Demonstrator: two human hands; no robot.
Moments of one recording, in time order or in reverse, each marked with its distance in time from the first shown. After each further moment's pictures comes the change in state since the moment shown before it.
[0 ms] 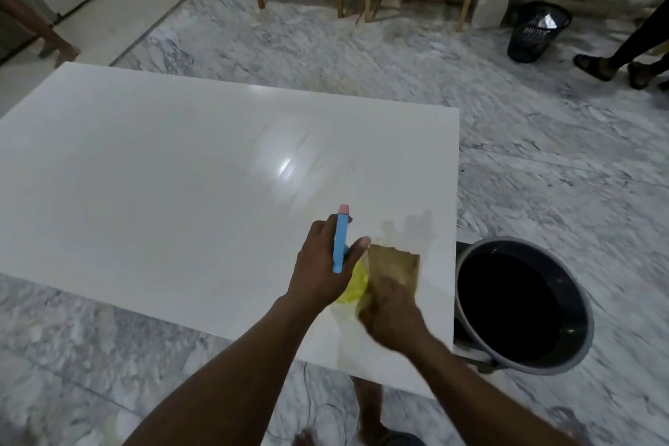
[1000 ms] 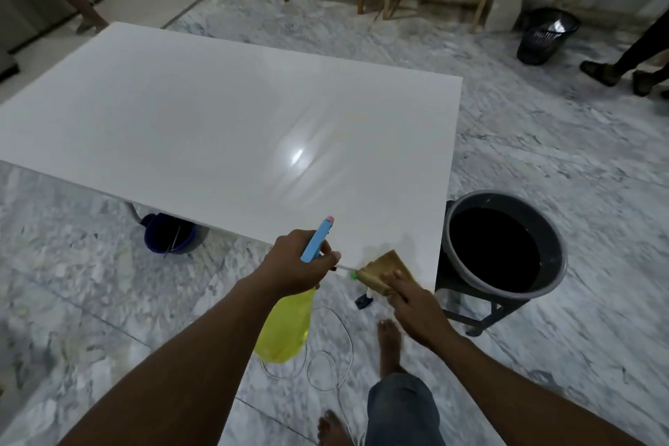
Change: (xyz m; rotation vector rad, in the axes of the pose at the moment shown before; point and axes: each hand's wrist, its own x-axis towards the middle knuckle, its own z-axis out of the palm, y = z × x) left_hand -0.186 -0.018 -0.052 0.017 -0.271 -0.193; right_hand -0.149 0.071 0.064 0.217 0.047 -0.127
